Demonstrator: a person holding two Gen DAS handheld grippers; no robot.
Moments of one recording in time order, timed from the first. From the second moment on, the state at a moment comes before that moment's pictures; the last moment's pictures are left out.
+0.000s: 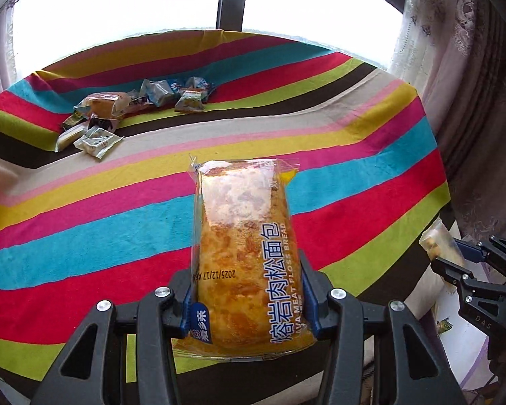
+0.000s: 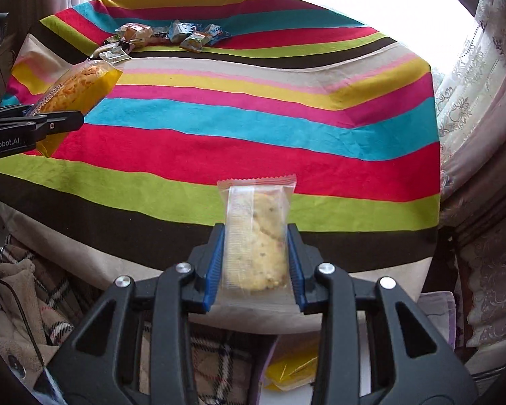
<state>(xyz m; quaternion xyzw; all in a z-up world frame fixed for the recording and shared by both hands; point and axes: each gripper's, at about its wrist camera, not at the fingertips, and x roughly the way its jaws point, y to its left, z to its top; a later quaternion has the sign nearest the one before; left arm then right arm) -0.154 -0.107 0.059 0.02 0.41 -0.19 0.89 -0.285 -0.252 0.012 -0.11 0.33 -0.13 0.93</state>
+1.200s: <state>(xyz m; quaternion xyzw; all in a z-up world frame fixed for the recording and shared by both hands) -0.280 -0.355 0.066 0.26 0.39 -0.47 0.75 -0.464 -0.352 -0.033 0.06 0.35 -0.28 0.89</state>
